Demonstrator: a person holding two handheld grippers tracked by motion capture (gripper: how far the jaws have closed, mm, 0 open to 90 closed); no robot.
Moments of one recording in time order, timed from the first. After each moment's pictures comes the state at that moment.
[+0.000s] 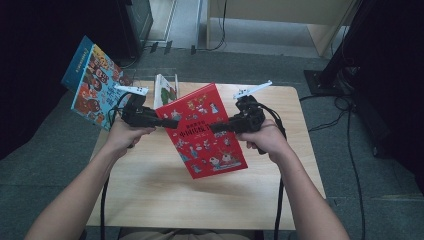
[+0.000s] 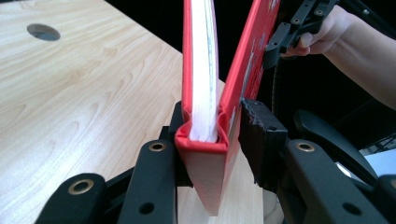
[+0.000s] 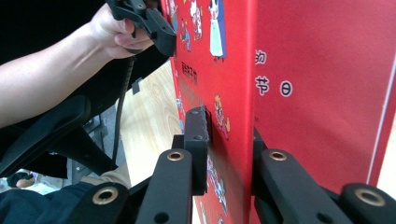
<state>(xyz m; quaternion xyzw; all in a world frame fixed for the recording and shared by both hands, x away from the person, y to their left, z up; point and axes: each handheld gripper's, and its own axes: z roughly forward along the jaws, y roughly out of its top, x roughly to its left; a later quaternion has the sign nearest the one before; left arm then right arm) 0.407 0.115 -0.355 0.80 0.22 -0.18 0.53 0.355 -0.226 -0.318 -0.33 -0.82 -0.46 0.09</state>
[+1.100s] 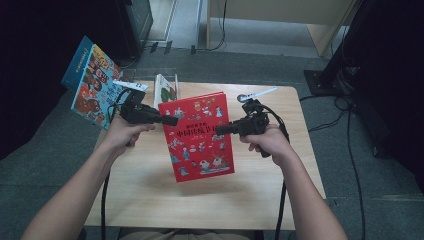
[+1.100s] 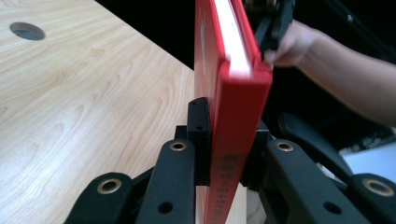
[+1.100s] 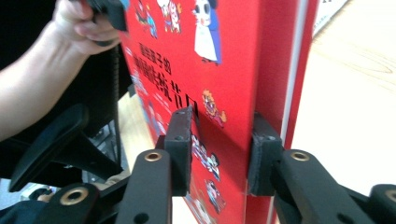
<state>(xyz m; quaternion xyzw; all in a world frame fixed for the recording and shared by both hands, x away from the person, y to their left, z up) 0.409 0.113 -0.340 0.79 0.23 -0.20 0.53 0.364 -0.243 -0.345 -0.38 -0.79 -0.46 0.12</state>
